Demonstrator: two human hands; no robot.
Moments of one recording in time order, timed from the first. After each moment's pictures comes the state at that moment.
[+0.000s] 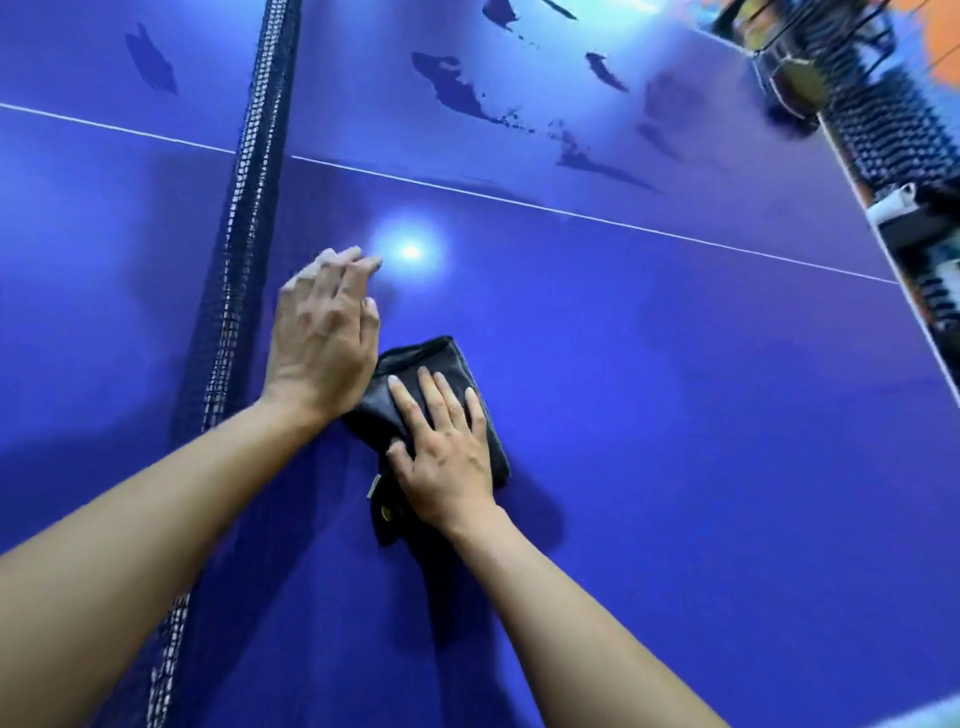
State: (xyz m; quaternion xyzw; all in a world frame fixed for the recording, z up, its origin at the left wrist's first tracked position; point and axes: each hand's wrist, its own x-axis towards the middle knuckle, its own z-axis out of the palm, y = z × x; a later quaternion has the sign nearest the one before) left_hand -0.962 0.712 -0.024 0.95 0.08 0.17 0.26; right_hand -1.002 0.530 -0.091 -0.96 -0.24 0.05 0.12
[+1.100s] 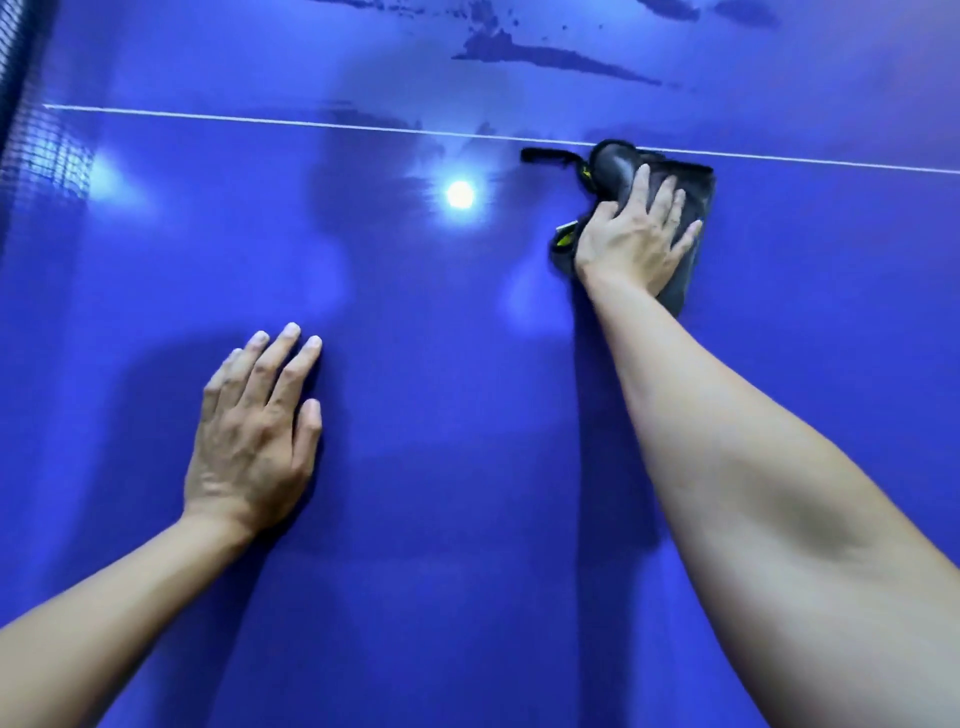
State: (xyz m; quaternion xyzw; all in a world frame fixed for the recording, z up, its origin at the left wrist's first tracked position) left_hand -0.936 0.543 -0.098 0.98 0.10 0.07 0.13; right_hand -0.635 0.286 -0.098 -0.98 0.13 -0.02 0.13
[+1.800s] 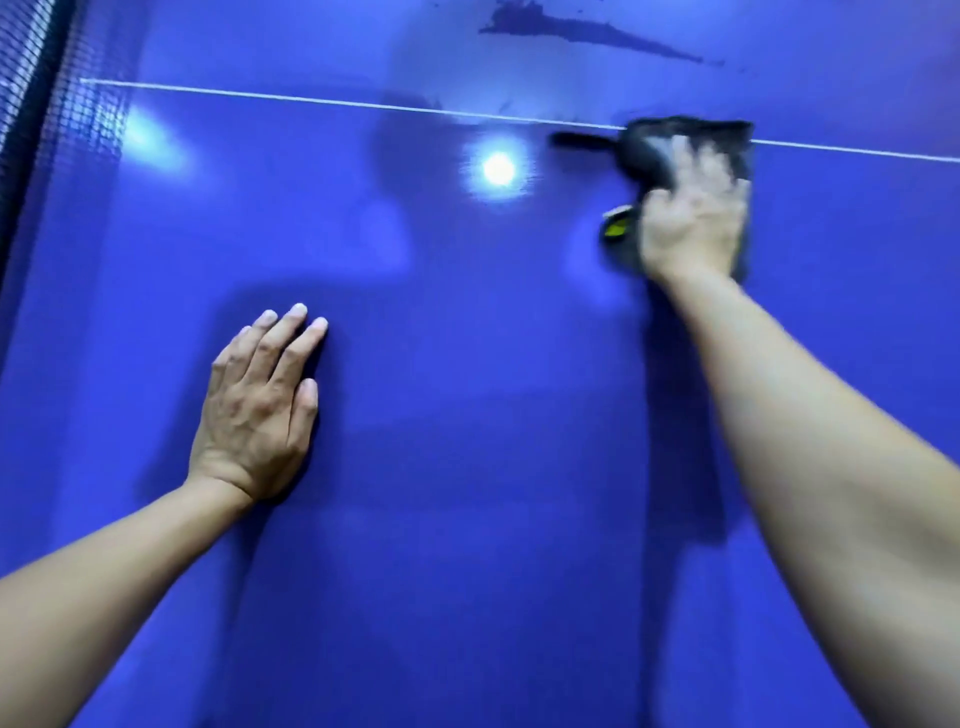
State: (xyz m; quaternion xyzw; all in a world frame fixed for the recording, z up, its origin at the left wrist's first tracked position) left_hand -0.934 0.542 -0.097 0.99 0.11 0.05 0.11; right_hand -0.607 0.231 -0.089 -0.99 -0.04 0.01 0.10
